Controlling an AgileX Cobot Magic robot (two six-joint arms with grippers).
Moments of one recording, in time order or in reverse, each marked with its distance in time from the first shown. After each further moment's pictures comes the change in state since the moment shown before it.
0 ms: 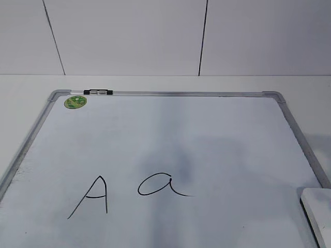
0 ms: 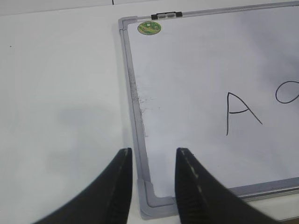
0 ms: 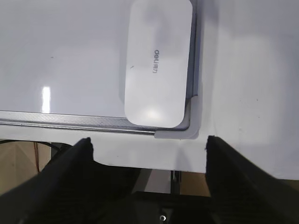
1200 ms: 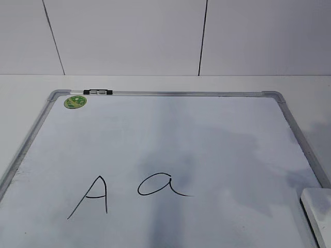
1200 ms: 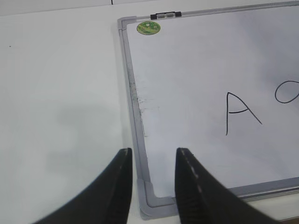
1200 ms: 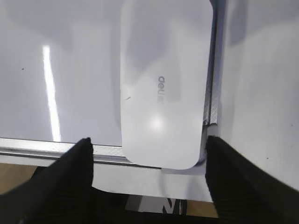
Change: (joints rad) left arm 0.000 0.000 0.000 0.000 0.000 0.000; right arm 0.057 0.381 -0.004 0.027 -0.180 0.020
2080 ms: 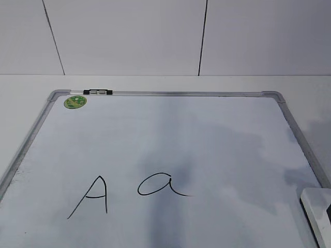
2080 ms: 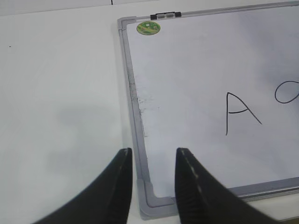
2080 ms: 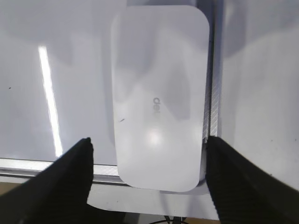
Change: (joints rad) left arm 0.000 0.000 0.000 0.000 0.000 0.000; right arm 0.004 0.083 0.000 -0.007 -0.068 0.021
